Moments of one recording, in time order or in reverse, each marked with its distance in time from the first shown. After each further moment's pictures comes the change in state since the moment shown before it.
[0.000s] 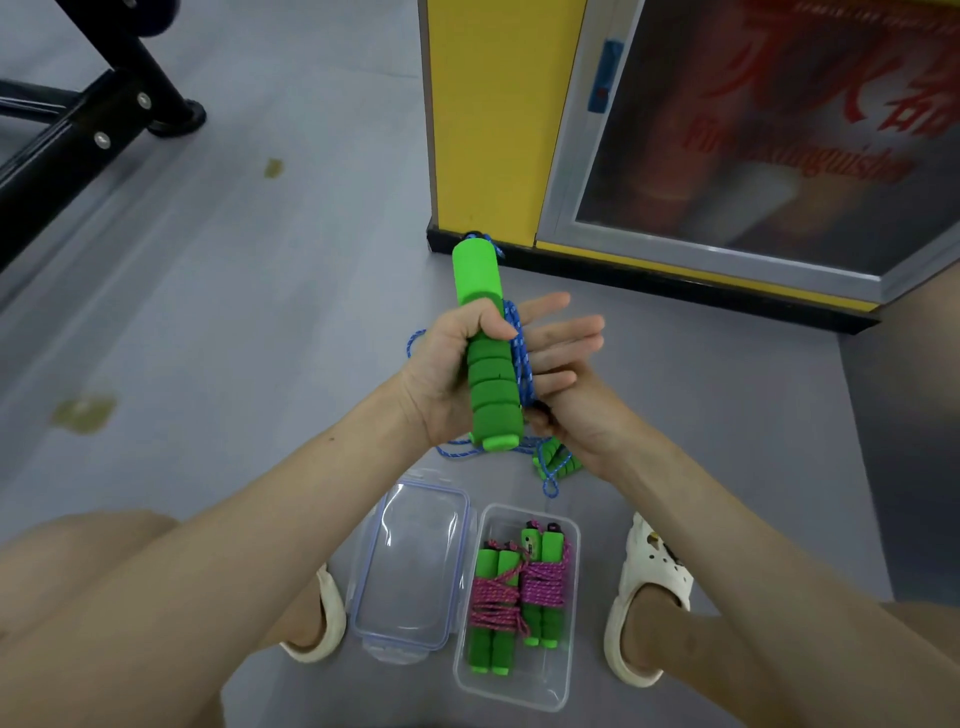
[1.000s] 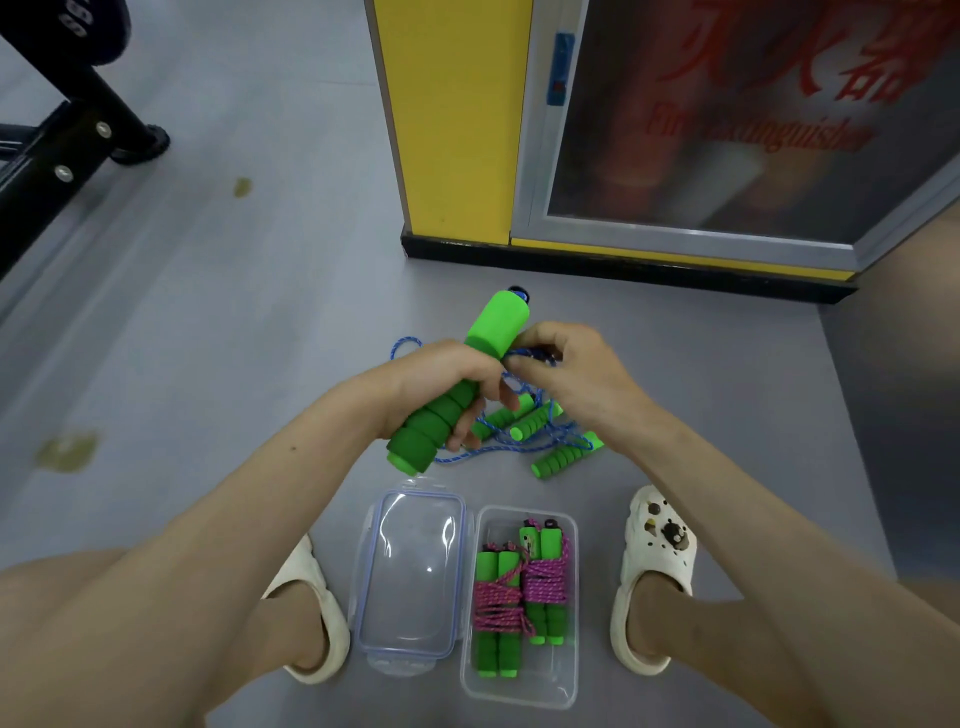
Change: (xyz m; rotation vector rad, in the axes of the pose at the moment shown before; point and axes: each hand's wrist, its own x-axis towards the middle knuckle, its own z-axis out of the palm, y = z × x) left_hand 0.001 0.014 -0.004 0.987 0.347 -0.339; right_hand -0.032 -0.046 -0.014 -0.432 0.135 -0.297
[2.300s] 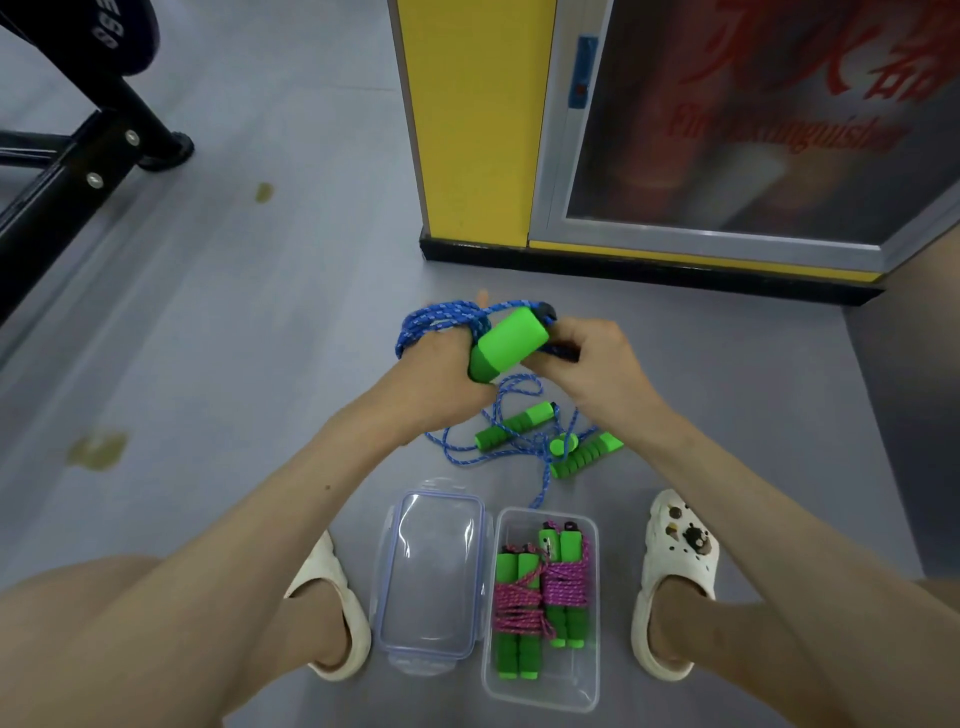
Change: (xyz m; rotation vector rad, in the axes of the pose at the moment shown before) left_hand -0.002 -0.010 -0.010 0.680 0.435 0.227; right_hand 0.008 0.002 0.009 -0.076 0.104 -0.098
